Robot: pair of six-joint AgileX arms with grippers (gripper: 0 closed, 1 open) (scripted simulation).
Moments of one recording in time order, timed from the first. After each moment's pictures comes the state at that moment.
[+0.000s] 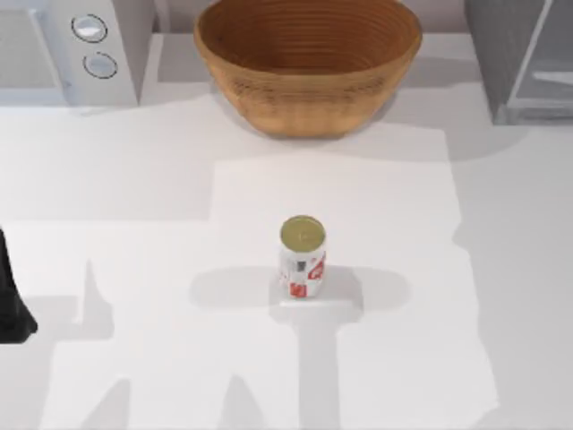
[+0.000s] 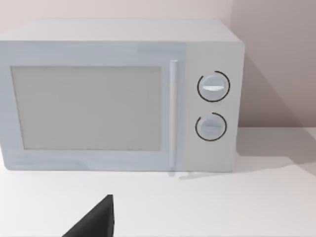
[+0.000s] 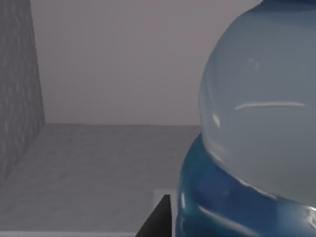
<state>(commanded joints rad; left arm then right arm) 0.00 0.00 0.00 0.00 0.00 0.00 -0.37 1.86 0.74 1.11 -0.34 -0.01</state>
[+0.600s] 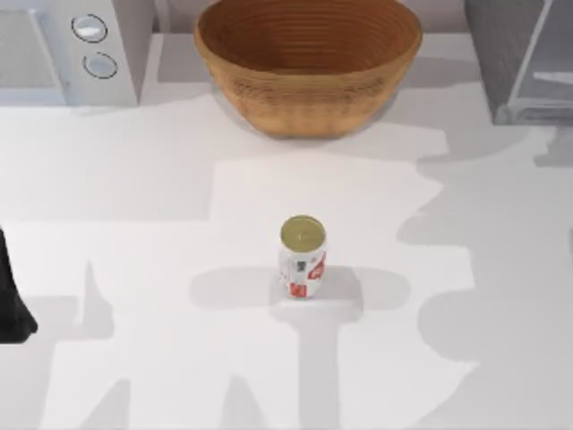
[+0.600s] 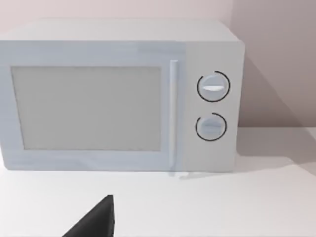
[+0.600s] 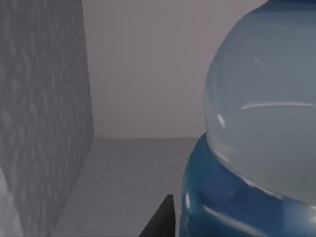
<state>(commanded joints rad) 0.00 0.00 0.00 0.00 0.00 0.00 -0.21 1.88 0.71 1.19 -0.20 0.03</state>
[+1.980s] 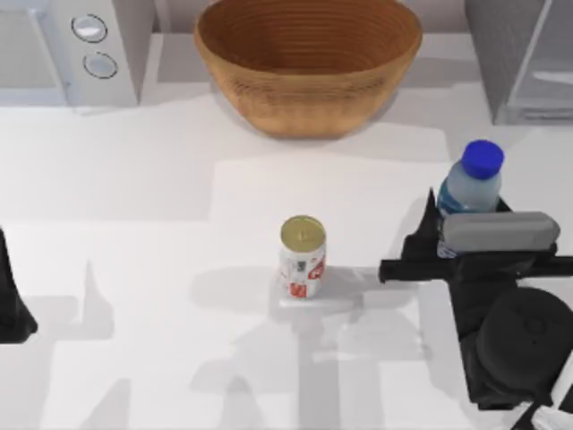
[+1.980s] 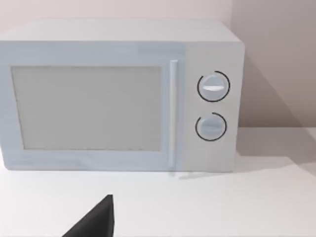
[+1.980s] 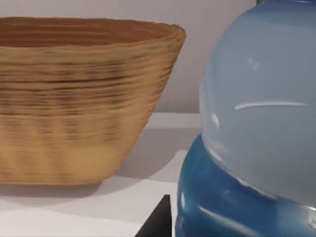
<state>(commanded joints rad) 0.00 0.00 0.00 0.00 0.00 0.00 0.76 2.01 0.34 1.68 0.78 -0.01</state>
